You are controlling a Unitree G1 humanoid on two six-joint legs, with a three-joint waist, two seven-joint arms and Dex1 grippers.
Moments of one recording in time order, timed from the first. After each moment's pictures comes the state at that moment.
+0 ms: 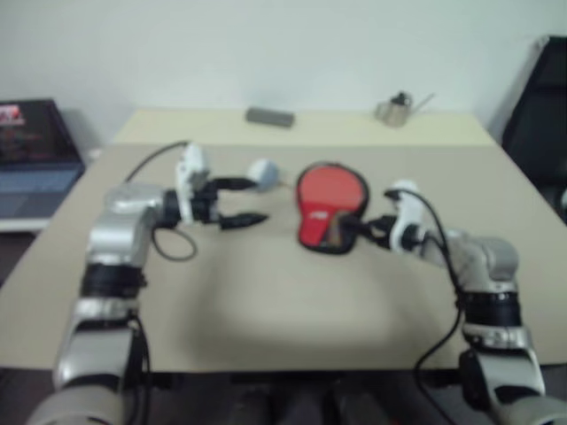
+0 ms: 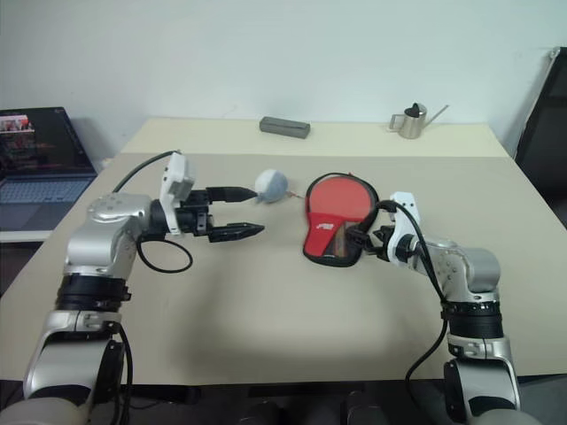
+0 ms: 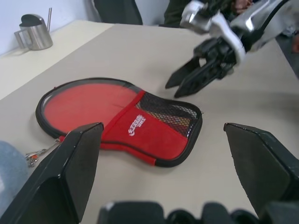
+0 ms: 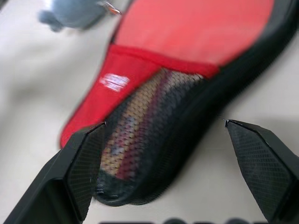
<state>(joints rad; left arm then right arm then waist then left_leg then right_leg) -0.78 0.63 0.05 0.34 -0.35 0.33 -1.36 -0.65 -0.35 -0.13 0.04 0.57 1.13 0.28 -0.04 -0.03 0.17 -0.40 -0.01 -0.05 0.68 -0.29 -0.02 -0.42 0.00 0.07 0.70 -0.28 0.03</state>
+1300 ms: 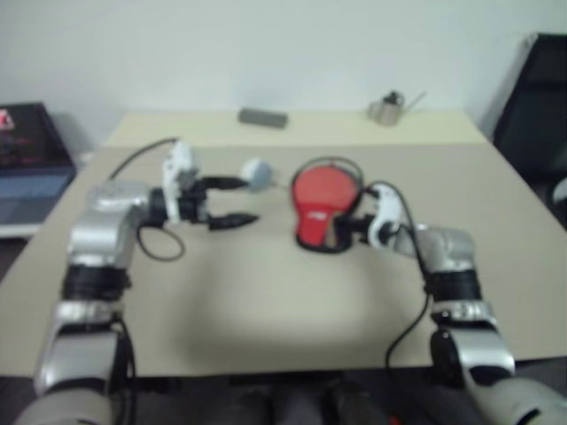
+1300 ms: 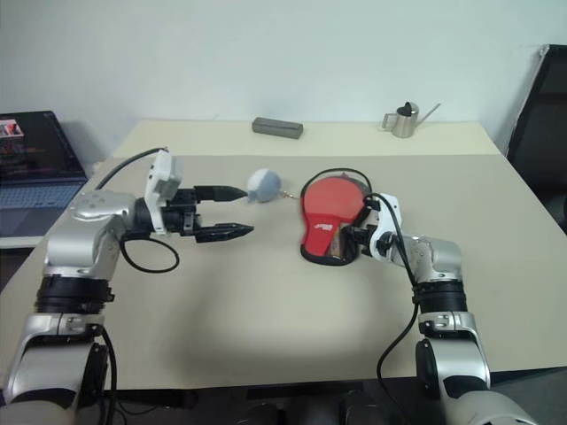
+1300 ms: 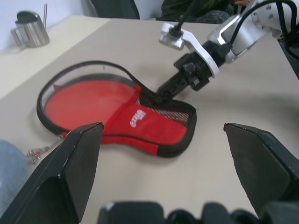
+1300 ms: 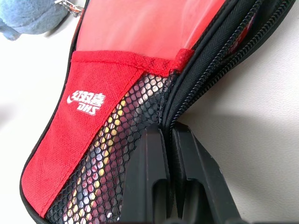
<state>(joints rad) -0.73 0.71 0.04 0.29 -0.38 0.35 -1.37 -0.79 -0.22 -0.17 0.34 0.45 1.06 0.26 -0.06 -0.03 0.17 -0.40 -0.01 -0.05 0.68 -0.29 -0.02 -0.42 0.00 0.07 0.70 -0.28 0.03</state>
